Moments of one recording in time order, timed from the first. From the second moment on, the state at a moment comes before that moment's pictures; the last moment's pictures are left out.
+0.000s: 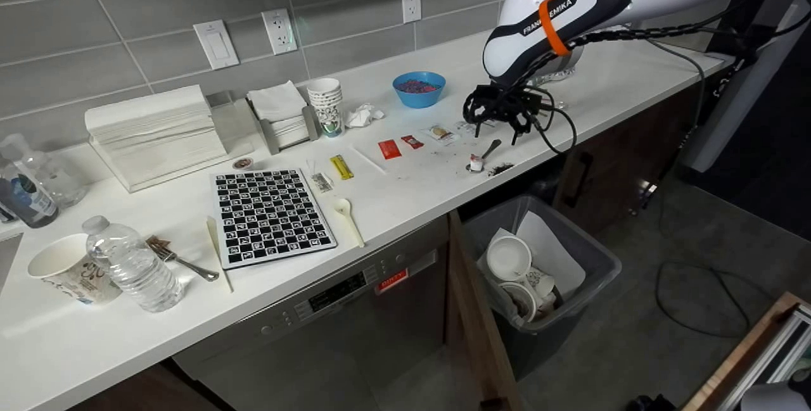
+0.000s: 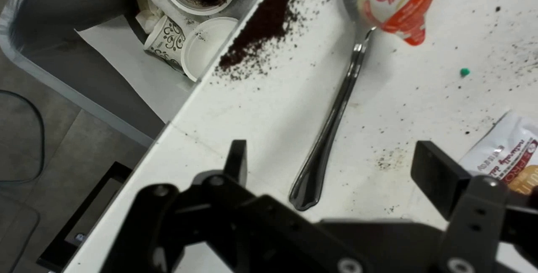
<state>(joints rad) 0.06 0.49 -0.12 -1.77 0.09 2.34 0.78</state>
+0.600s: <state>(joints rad) 0.06 0.55 -0.09 -1.73 0.15 2.35 0.77</state>
